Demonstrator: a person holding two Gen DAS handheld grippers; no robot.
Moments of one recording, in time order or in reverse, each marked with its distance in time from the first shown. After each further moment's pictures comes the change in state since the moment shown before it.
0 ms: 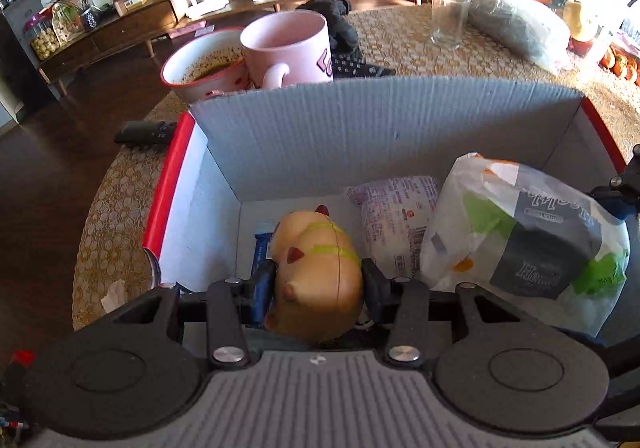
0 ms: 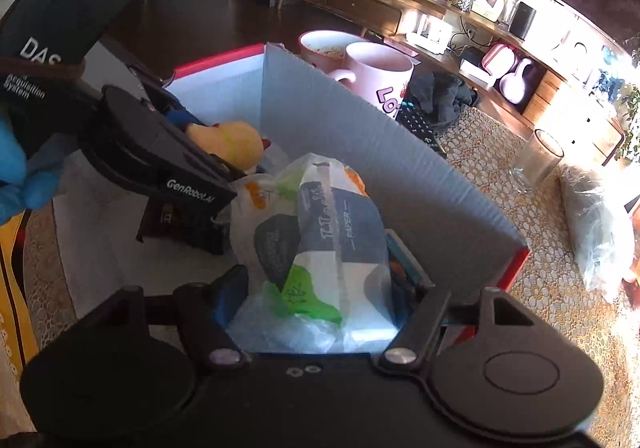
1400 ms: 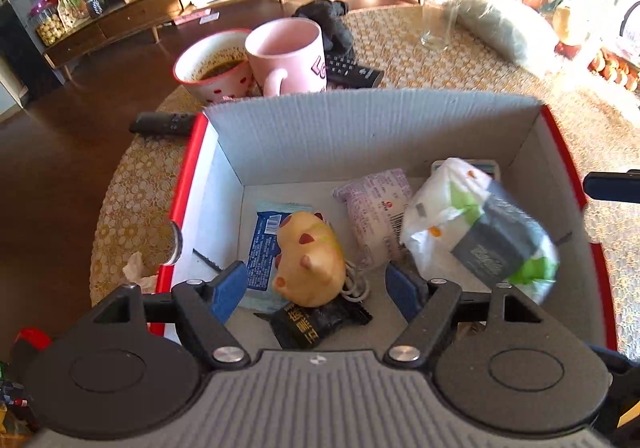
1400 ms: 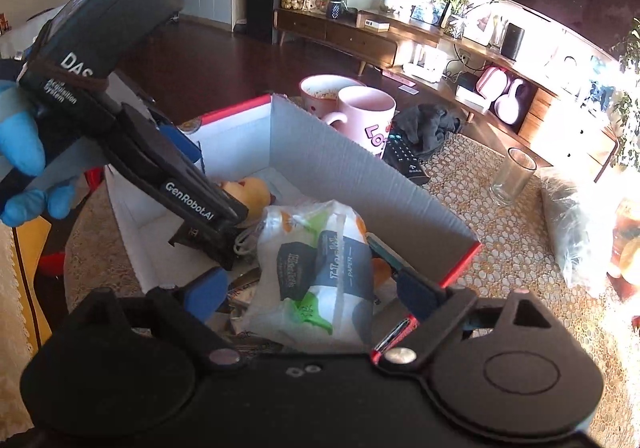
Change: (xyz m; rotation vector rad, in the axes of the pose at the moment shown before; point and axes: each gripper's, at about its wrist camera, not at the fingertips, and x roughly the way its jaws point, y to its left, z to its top) left arm -0.055 -0.009 -0.001 -0.028 0.029 -0.002; right arm -0.064 -0.008 -0.013 0.040 -0.119 0.036
